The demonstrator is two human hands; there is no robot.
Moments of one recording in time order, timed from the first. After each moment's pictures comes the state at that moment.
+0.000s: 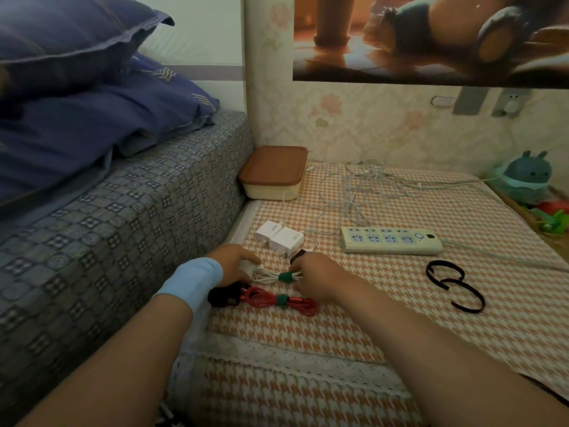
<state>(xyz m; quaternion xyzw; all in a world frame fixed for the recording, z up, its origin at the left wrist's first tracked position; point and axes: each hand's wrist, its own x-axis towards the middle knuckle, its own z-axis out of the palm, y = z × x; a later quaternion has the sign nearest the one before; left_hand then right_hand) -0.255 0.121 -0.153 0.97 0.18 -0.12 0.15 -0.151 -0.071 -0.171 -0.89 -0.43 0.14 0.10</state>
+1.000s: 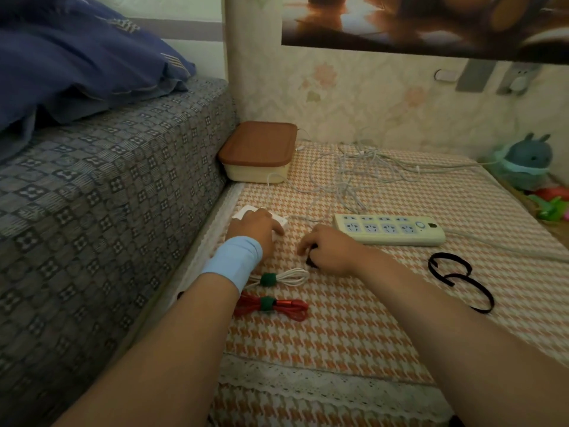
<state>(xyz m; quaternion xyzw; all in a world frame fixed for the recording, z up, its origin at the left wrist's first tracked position) -0.155 0.083 -0.174 0.98 0.18 -0.03 0.03 -0.085 -0.087 -0.169 -0.88 -0.42 0.17 0.13</state>
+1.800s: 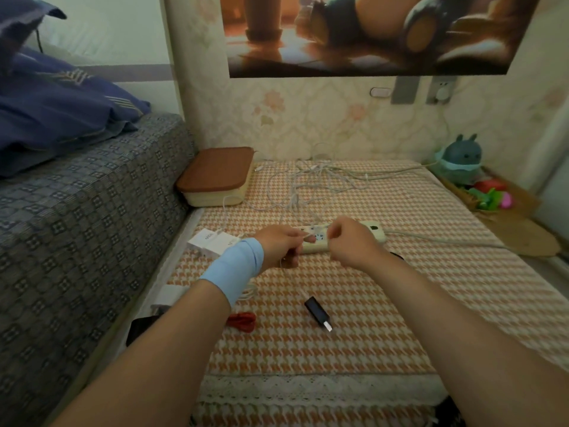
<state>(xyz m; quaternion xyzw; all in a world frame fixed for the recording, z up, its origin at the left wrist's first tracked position) -0.128 -0.038 -0.127 0.75 0.15 -0.09 0.64 -0.065 -0.204 -0.131 -0.91 -0.18 0.08 0.37</state>
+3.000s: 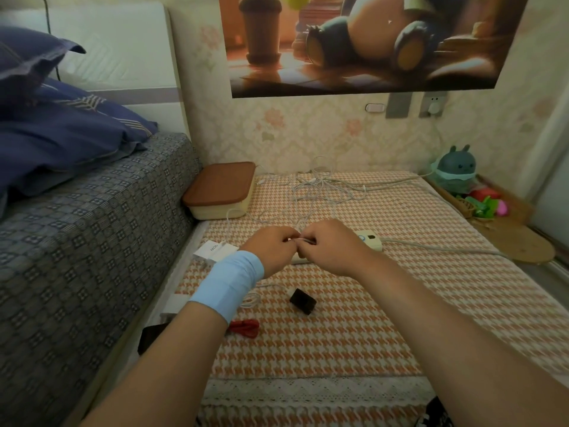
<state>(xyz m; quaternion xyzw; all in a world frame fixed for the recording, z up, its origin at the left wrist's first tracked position) -0.169 -0.047 -0.083 0.95 0.05 0.05 0.30 -0.096 -0.192 -0.095 -0.86 -0.41 0.00 0.29</state>
